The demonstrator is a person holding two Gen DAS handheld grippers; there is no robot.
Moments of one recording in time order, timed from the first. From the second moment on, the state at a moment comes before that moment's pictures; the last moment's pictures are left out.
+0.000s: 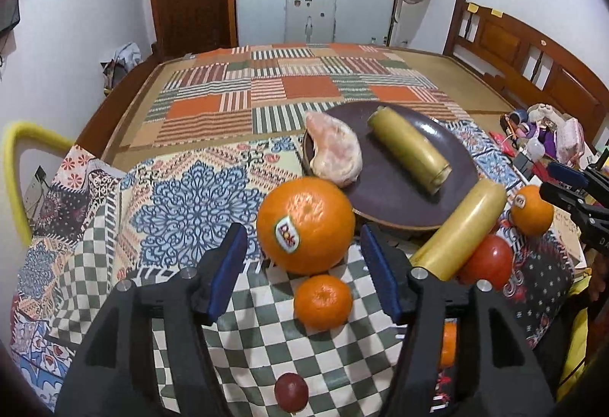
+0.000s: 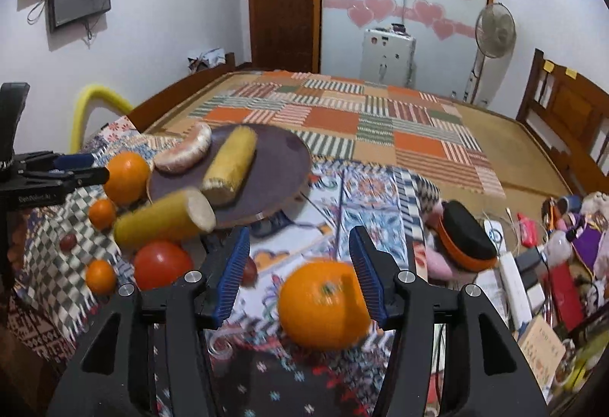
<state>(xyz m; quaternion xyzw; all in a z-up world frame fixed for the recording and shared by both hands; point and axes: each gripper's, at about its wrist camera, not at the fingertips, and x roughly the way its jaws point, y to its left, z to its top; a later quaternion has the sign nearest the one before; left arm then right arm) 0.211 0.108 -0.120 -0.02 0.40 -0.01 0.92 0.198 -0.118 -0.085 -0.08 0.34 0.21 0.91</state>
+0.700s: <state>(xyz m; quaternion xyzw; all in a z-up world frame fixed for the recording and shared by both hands) 0.244 0.106 -0.152 -0.03 0.42 0.00 0.91 0.198 -0.135 -0.107 -0.07 0.35 0.20 0.91</state>
